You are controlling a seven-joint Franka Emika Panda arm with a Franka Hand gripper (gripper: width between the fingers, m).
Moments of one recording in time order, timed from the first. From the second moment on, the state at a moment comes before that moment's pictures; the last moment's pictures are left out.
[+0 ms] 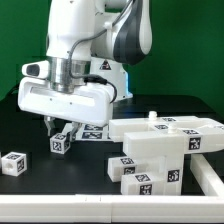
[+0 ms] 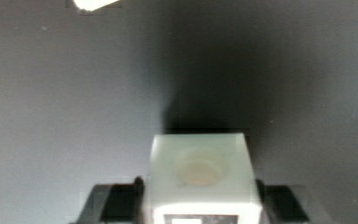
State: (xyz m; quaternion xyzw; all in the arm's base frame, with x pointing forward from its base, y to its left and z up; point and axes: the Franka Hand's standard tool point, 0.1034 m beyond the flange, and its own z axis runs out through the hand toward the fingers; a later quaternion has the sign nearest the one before) arm 0.424 -0.111 0.021 0.98 -0.20 0.05 0.05
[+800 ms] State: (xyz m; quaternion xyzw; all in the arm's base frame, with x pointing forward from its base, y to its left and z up) arm 0.458 -0.121 0.045 0.97 -0.21 -0.12 -0.03
